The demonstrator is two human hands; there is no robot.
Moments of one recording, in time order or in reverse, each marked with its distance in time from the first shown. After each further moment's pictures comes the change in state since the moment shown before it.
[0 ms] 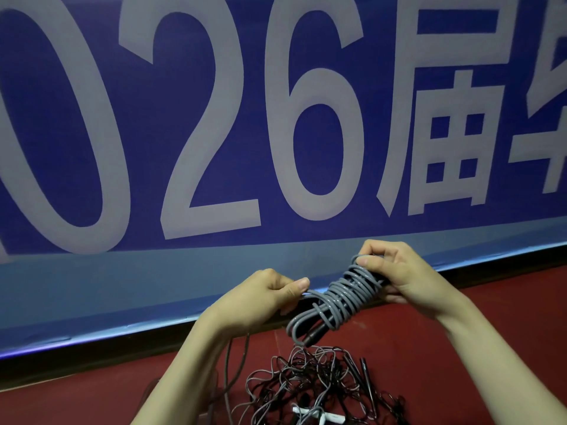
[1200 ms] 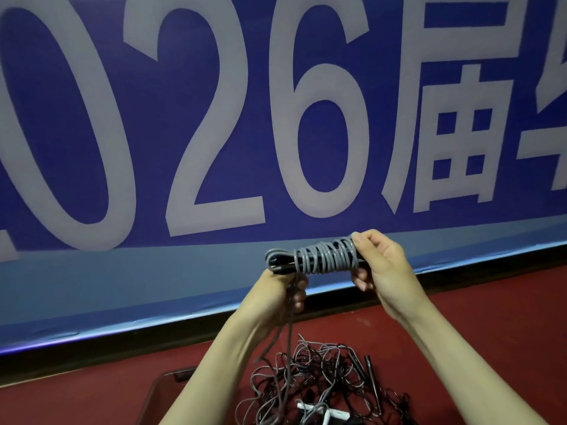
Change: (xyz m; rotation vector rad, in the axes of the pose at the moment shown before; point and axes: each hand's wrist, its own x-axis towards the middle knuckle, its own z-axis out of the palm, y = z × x) left_hand 0.026 -0.015 0.028 -0.747 0.294 -0.178; right_hand 0.017 0.014 0.041 0.253 0.301 -0.157
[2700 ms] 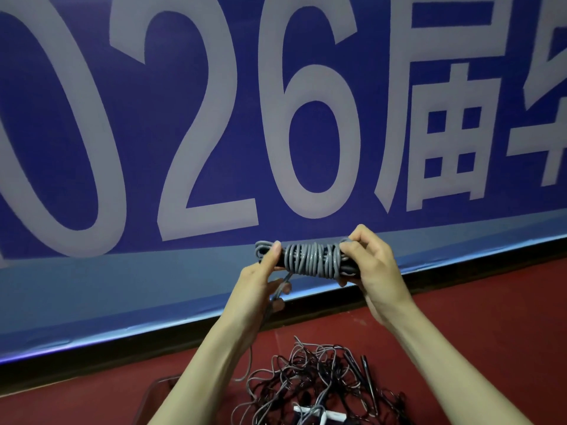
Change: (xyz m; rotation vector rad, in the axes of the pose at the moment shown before) left_hand -0.020 0.020 0.005 0.083 0.096 0.043; right_hand -0.002 -0.003 0.005 -0.017 0.045 -0.078
